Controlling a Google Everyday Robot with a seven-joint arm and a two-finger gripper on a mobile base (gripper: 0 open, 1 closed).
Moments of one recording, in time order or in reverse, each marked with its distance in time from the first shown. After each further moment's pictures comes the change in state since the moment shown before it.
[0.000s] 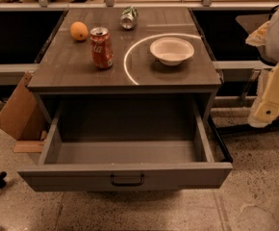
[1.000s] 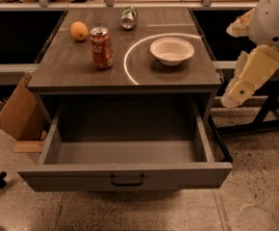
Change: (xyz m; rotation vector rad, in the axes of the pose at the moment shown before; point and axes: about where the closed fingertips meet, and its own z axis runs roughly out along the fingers) arm -0.048 -0.020 0.003 -0.036 -0.233 0.044
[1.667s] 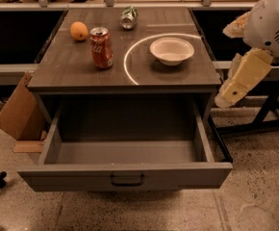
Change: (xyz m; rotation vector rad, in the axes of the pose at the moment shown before) arm -0.001 -0.005 0.009 0.023 -0.026 0.004
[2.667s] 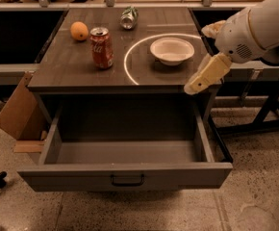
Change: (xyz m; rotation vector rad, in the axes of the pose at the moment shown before) arm -0.027 -0.057 0.070 0.078 -0.263 0.025
